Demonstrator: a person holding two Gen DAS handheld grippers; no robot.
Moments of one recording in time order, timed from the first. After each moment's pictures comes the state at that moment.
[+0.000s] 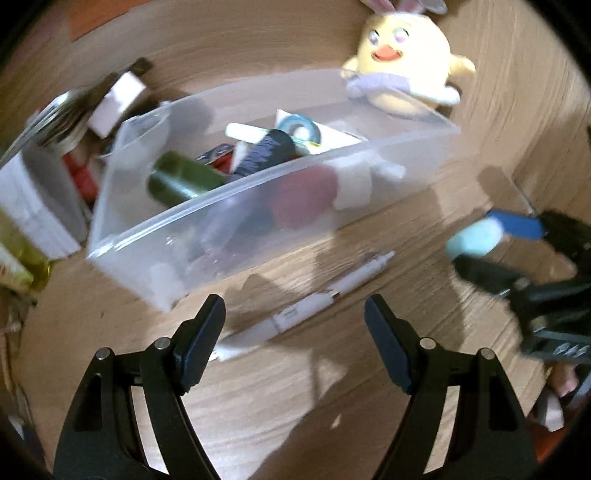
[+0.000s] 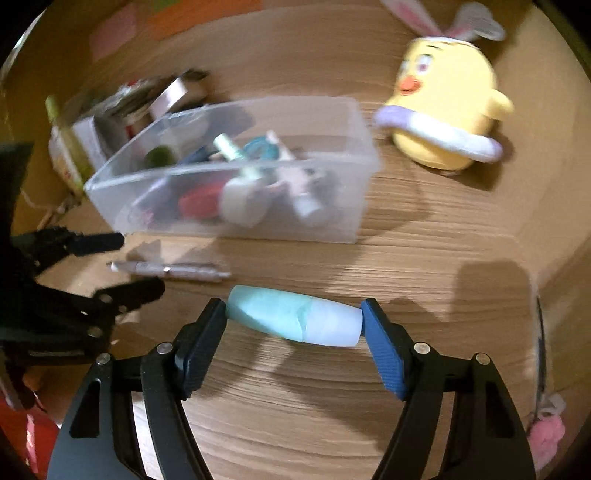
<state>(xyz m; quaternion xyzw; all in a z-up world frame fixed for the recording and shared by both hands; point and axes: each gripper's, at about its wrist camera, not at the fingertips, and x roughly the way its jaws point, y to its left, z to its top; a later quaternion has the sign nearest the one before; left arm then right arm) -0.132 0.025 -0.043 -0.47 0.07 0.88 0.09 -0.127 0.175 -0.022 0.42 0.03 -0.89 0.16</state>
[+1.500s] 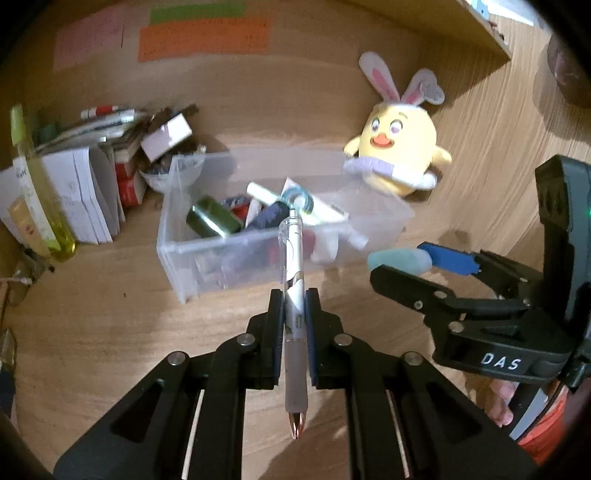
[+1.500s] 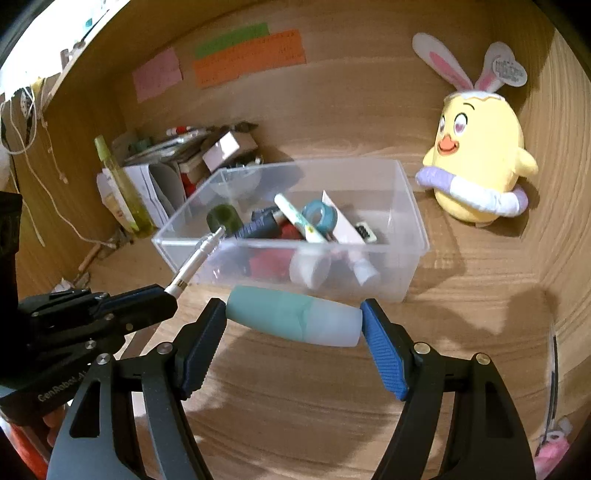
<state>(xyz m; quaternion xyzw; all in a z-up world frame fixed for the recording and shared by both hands) -0.073 0.011 0.023 -0.37 -0.05 0.93 0.07 -0.116 0.147 0.023 0.36 0.00 -0.90 0.23</state>
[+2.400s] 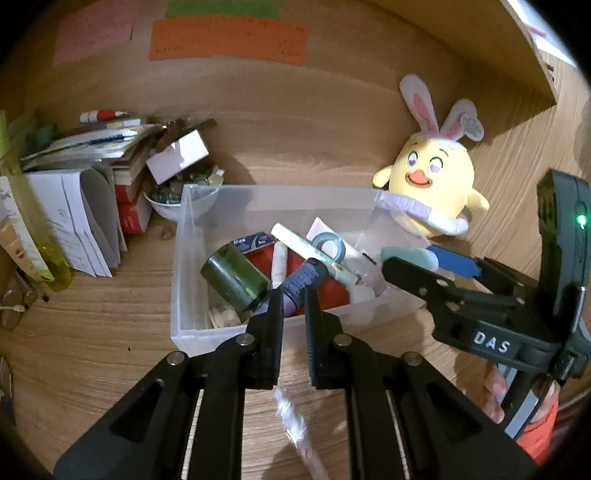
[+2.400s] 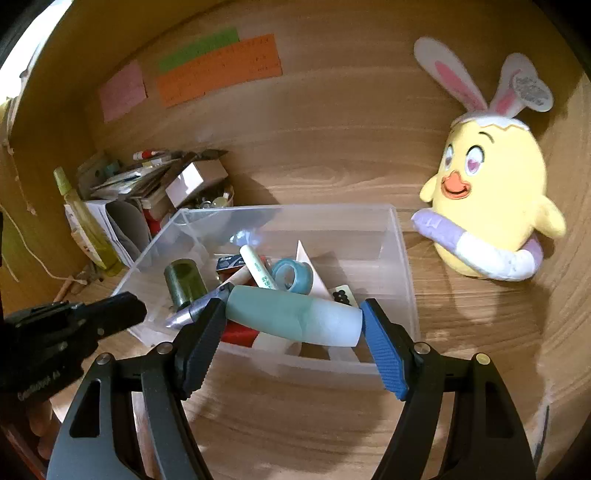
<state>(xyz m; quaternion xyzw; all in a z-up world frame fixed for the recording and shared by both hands) -0.138 -0.018 0.025 -0.37 -0.08 0.93 0.05 -0.196 0.140 0.030 0.35 0.00 -0.91 0.21</state>
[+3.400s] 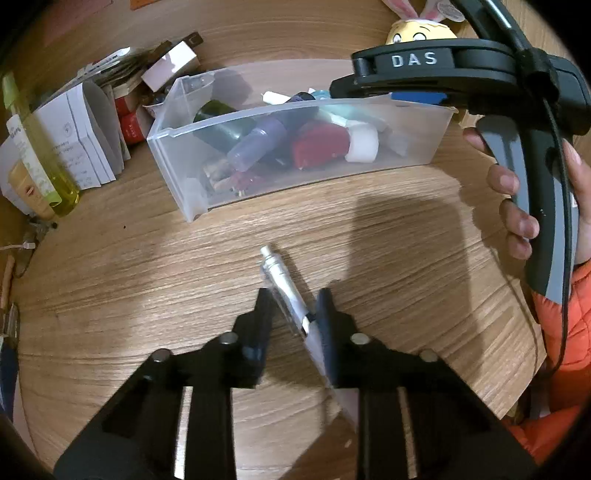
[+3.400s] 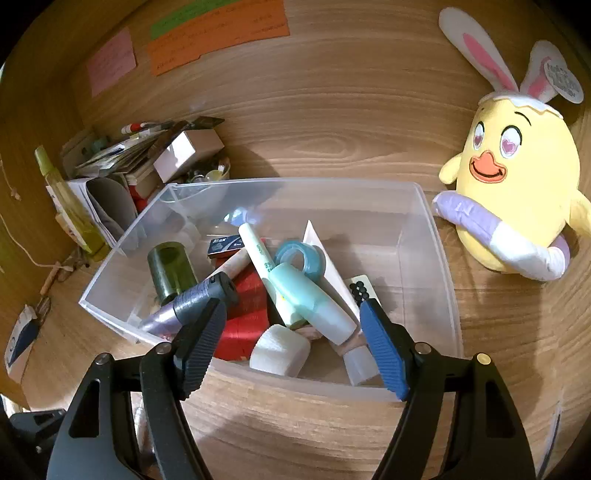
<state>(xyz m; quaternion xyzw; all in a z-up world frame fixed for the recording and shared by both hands) -0.066 0.015 -0.046 -0.46 0.01 0.89 0.04 -0.219 0.122 0.008 0.39 0.02 -0.90 0.21</state>
